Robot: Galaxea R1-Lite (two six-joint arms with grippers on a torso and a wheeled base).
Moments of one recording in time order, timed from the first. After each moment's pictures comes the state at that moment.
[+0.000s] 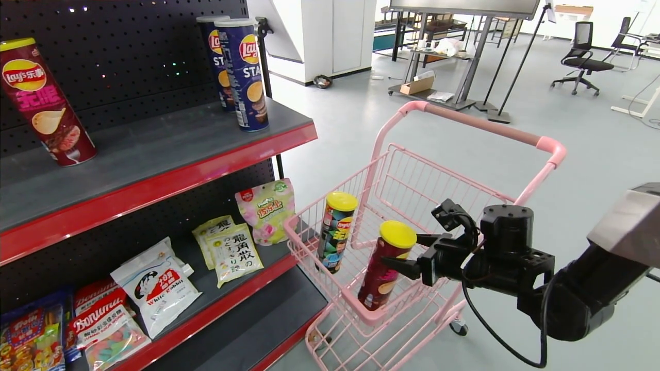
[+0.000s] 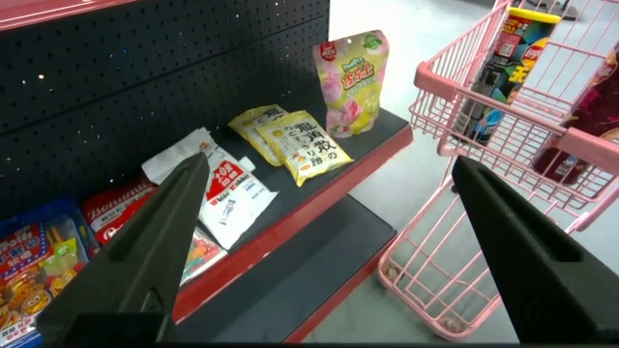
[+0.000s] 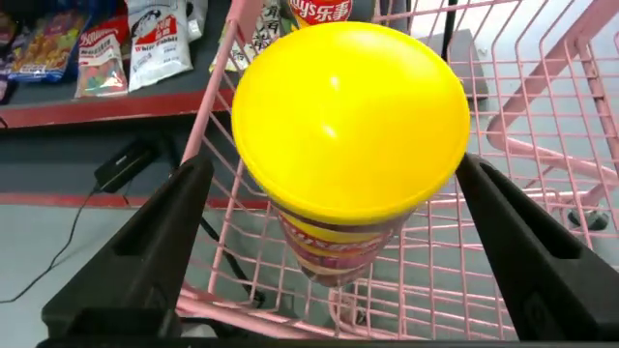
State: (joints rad) left arm 0.00 0.01 0.00 0.01 -0.05 0.01; right arm 0.35 2.08 -0.57 -1.14 0.48 -0.03
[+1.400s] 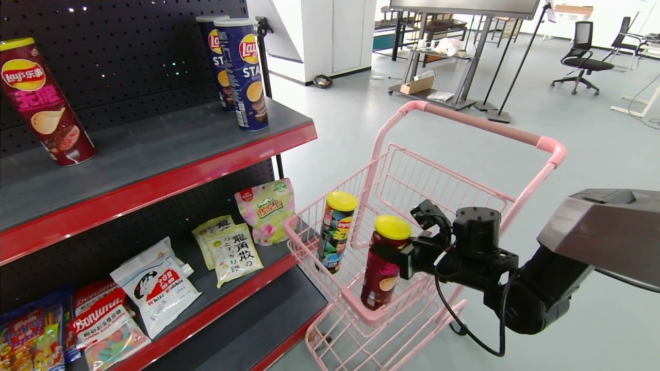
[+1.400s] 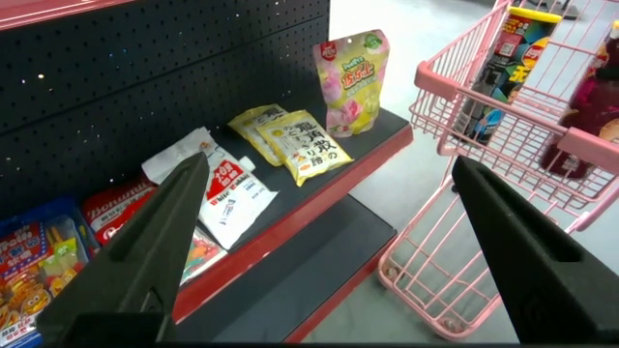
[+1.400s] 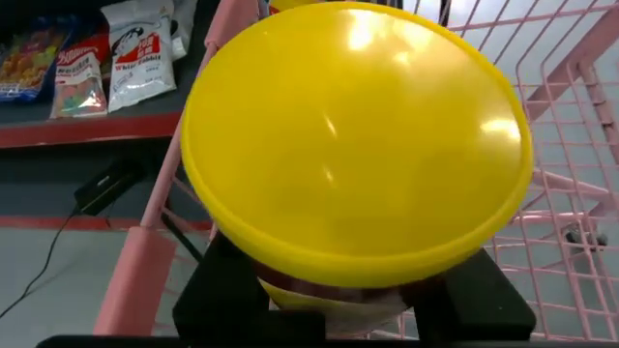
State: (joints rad) left arm 0.00 0.01 0.00 0.01 -0.05 0.01; right arm 0.40 2.20 -0.68 -1.22 0.40 0.00
